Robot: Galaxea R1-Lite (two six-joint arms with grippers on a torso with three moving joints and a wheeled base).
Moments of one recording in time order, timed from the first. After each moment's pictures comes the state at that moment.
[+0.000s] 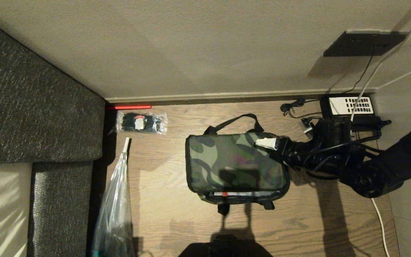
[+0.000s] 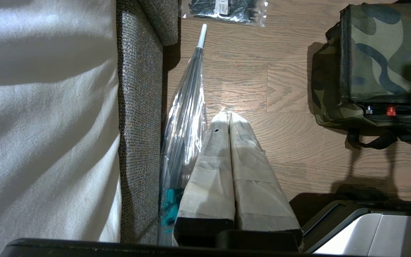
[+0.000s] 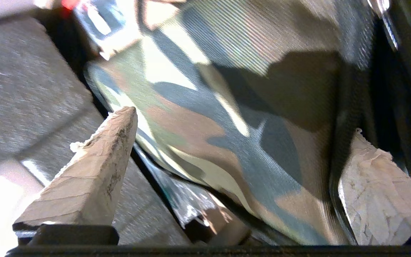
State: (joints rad) left arm 0.00 0.00 0.00 0.00 0.01 -0.01; right arm 0.27 2.01 -0.87 -0.82 0.38 0.70
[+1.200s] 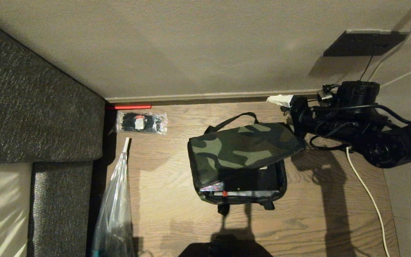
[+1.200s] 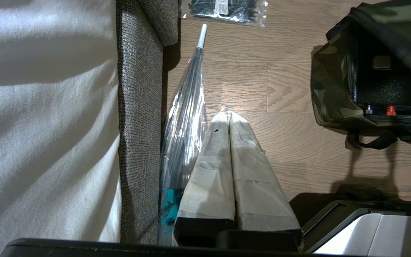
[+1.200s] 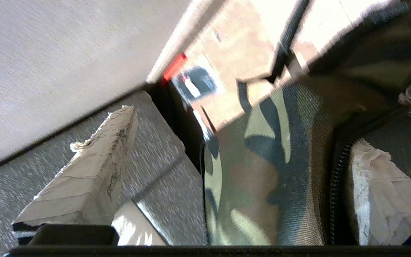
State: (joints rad) left arm 0.00 0.00 0.00 0.00 0.01 -0.01; right arm 0.22 1.91 -1.07 -0.77 0.41 1.00
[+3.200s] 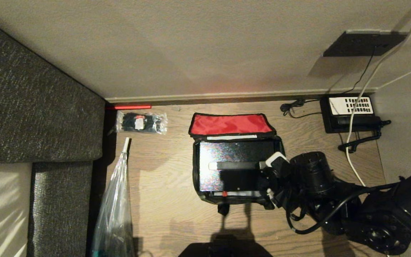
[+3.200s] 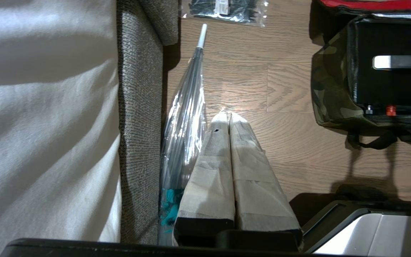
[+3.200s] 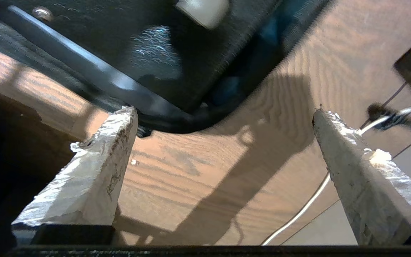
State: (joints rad) left arm 0.00 0.00 0.00 0.00 0.01 -0.01; right arm 0.64 1.89 -0.63 -0.69 -0.57 -0.37
